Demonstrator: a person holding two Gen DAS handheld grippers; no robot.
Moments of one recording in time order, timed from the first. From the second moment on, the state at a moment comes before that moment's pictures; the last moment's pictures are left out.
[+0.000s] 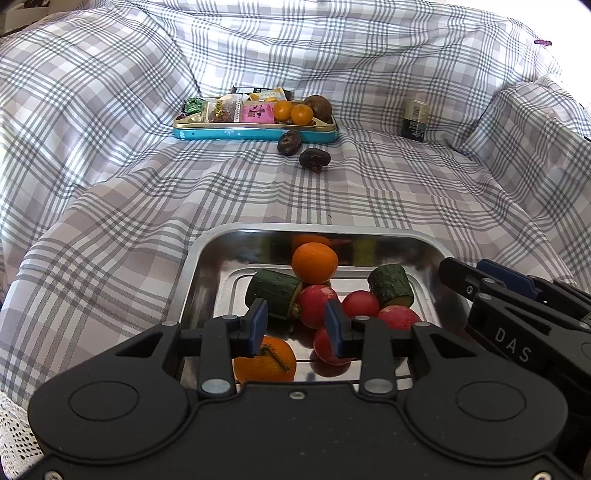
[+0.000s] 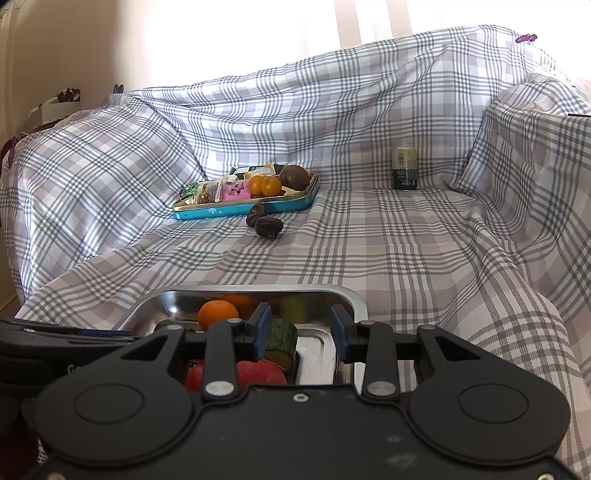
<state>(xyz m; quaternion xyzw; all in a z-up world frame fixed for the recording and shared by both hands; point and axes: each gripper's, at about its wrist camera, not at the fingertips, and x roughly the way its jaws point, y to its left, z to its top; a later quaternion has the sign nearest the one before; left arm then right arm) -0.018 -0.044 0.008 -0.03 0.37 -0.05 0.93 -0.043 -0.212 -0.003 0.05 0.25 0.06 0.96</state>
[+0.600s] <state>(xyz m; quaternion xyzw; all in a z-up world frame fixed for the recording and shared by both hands) -0.018 -0.033 0.008 0.01 0.32 -0.01 0.95 -0.037 -0.204 -0.004 0.03 0.28 0.05 0.96</state>
